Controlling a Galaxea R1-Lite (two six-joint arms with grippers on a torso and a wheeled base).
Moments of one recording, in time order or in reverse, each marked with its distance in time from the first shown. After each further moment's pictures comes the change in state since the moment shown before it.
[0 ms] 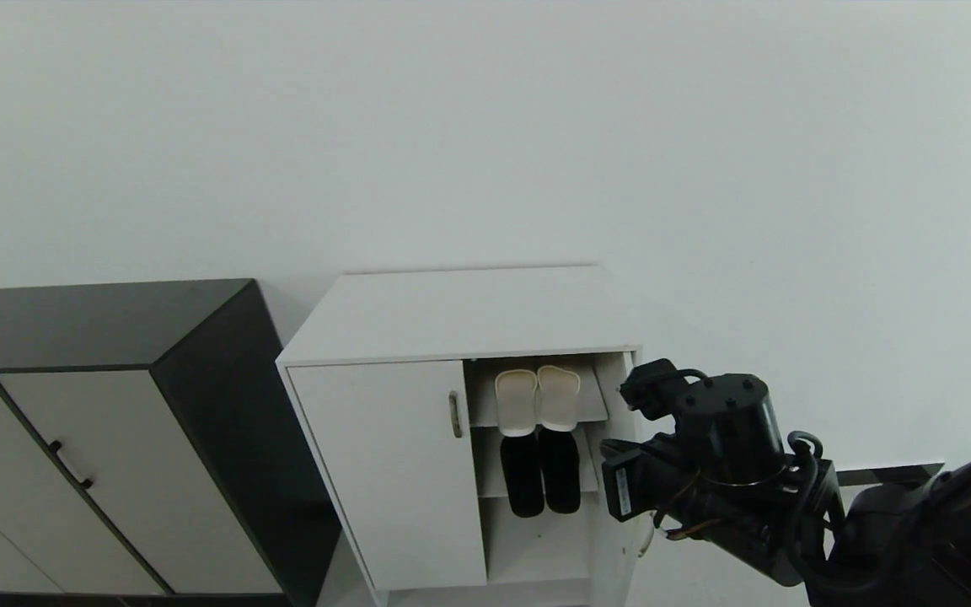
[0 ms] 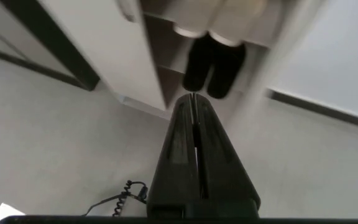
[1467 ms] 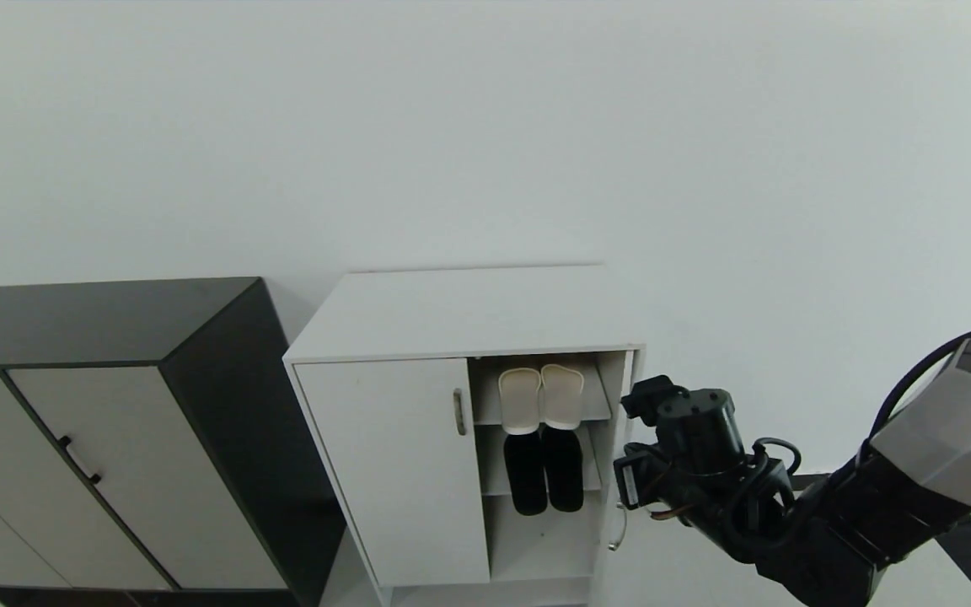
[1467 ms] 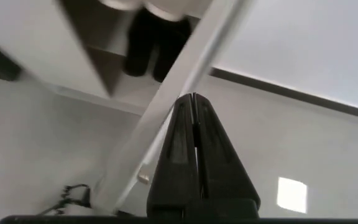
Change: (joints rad) left arm 0.000 0.000 0.000 0.000 0.000 0.000; right arm -0.103 0.194 -0.032 -0.101 -0.076 -0.052
